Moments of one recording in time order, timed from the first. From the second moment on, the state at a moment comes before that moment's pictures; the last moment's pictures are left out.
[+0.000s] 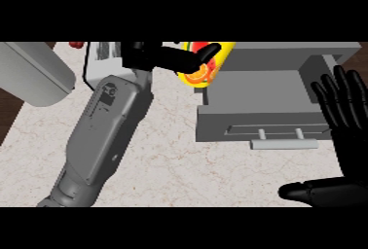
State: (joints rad) left arm -0.95 0.00 -0.03 -1.12 0.20 0.22 -0.16; right arm -0.09 -0.09 -0.08 -2.06 -0.15 0.14 0.15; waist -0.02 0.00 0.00
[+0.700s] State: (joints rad) left arm -1.17 0.00 -0.19 -0.74 0.36 0.38 -0.26; right arm -0.08 -0.11 -0.11 -2.06 -0.19 0.17 0.15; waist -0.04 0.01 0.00
